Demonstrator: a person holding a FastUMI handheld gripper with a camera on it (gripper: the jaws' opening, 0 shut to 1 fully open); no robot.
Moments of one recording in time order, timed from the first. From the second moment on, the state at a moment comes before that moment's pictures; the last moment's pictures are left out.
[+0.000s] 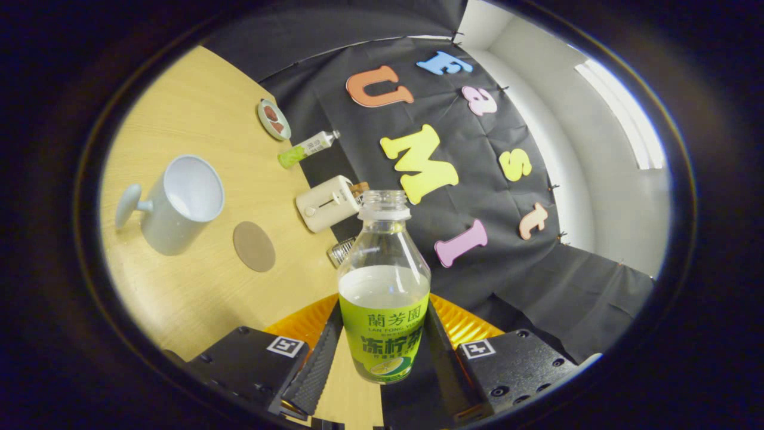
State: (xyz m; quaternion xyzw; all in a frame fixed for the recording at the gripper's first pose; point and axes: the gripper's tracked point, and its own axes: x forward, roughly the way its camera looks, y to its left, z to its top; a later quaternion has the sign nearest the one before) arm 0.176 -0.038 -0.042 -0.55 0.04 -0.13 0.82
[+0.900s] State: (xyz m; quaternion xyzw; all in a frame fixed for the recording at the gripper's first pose) arm 0.157 -0.028 0.015 -0.67 0.04 -0.13 0.73
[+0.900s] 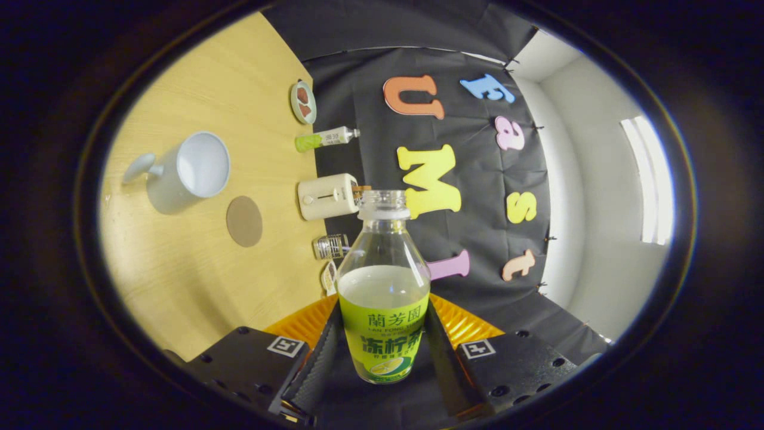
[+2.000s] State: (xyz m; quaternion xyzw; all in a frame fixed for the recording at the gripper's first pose) arm 0.176 0.000 0.028 -0.80 0.01 -0.16 0.58
